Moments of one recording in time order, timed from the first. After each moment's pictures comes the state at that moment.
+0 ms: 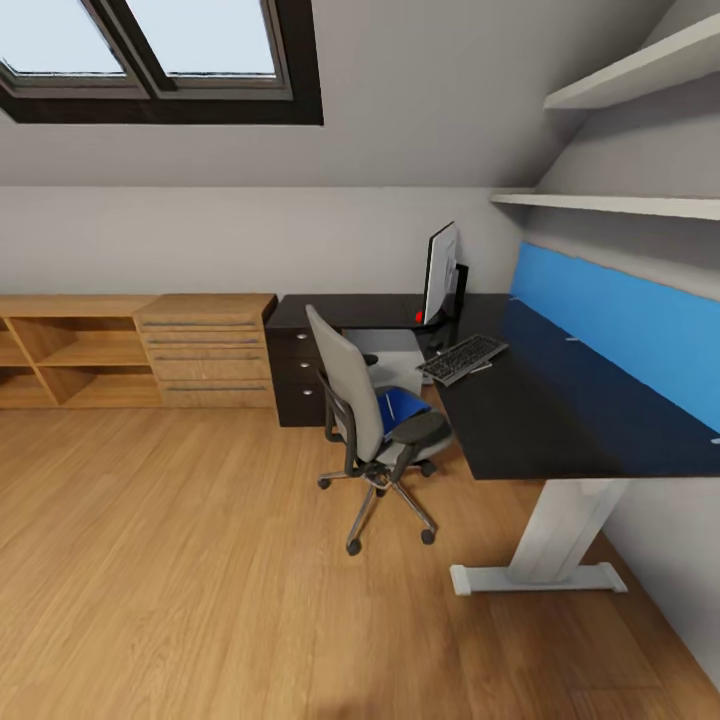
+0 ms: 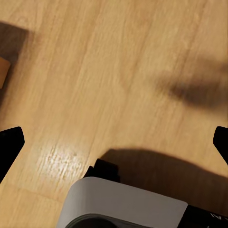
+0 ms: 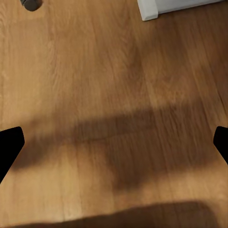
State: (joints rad) left arm -0.11 -0.01 0.01 -0.17 0.28 -0.38 0.07; right arm -0.21 0.04 -0.08 -0.22 -0.10 -0.43 0.03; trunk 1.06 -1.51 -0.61
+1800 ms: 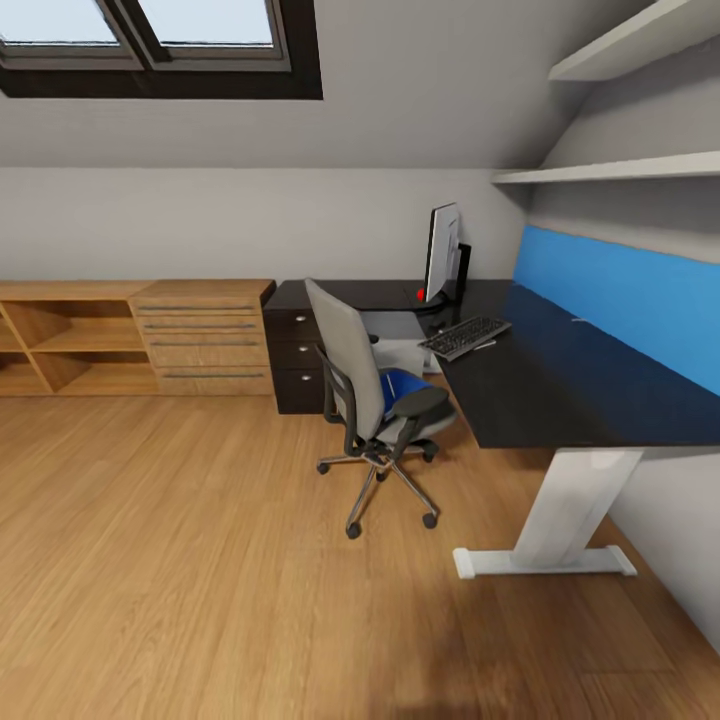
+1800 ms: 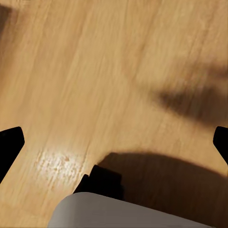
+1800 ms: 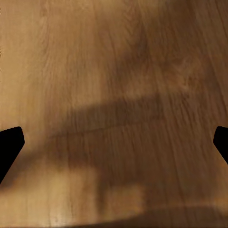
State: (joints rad) left arm -0.11 -0.01 0.02 -0.17 0.28 -0.39 0.07; right arm -0.21 0.04 -0.05 -0.22 -0.10 -0.43 0.03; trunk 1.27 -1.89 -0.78
